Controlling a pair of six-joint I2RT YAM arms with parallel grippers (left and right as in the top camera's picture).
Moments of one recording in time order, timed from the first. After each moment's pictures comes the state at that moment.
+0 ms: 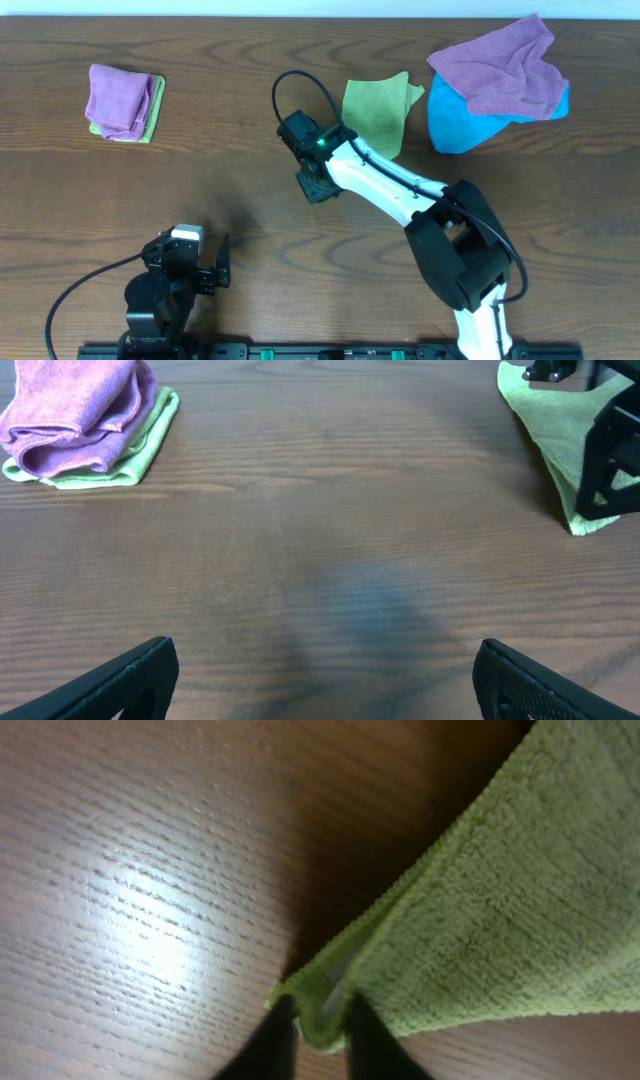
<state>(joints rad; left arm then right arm) -0.02 0.01 0.16 -0.60 0.12 0.07 0.72 2.10 1.54 -0.89 0.13 0.26</state>
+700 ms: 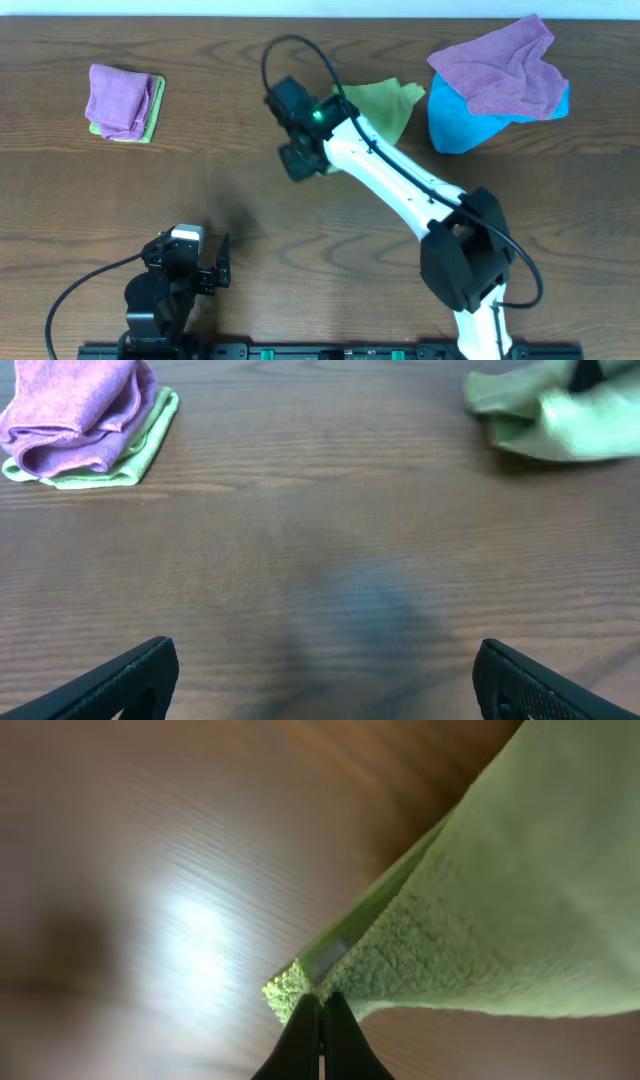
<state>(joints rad) -0.02 0.01 0.16 -0.60 0.12 0.07 0.74 2.10 1.90 -1.08 -0.01 0.27</state>
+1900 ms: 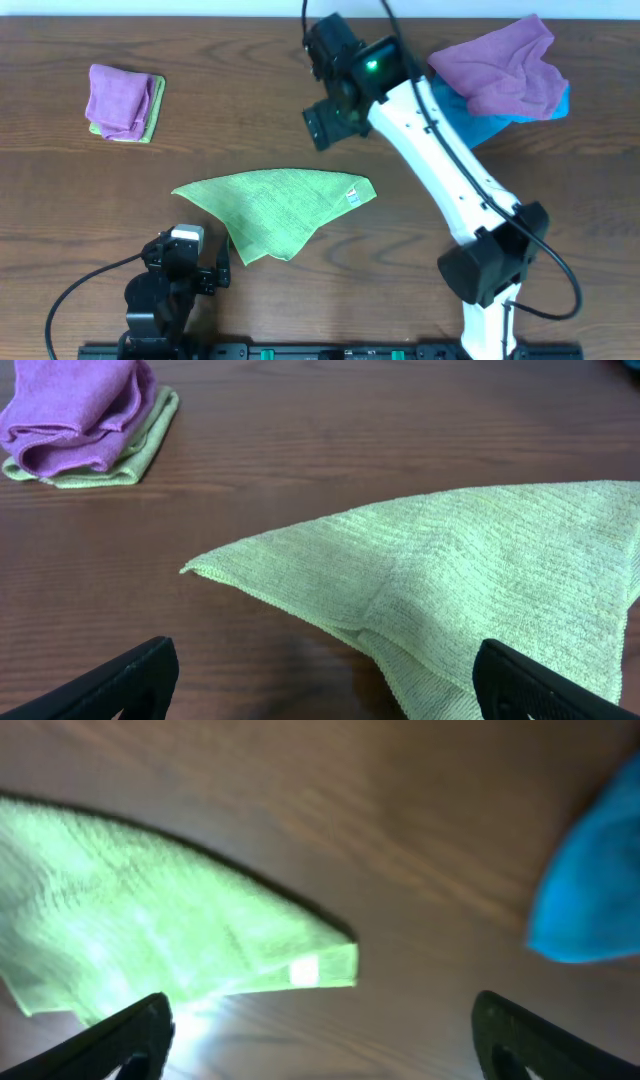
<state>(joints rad) -0.02 0.01 0.16 -0.60 0.12 0.06 0.60 2.07 2.14 -1.41 0.10 0.18</state>
